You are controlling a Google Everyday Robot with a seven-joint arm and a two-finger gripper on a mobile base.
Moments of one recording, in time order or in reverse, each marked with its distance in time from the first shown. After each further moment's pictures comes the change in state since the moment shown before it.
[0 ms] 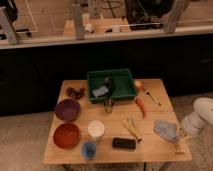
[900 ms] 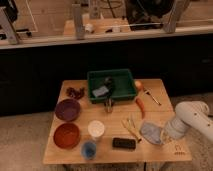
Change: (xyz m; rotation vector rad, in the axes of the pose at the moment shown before) arm -0.088 0.012 0.015 -0.036 -0.067 -0.235
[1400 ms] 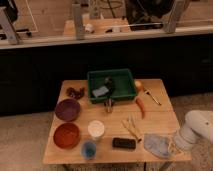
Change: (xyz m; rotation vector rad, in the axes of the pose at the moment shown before) arm -0.001 0.058 -0.002 -0.040 -0.040 0.038
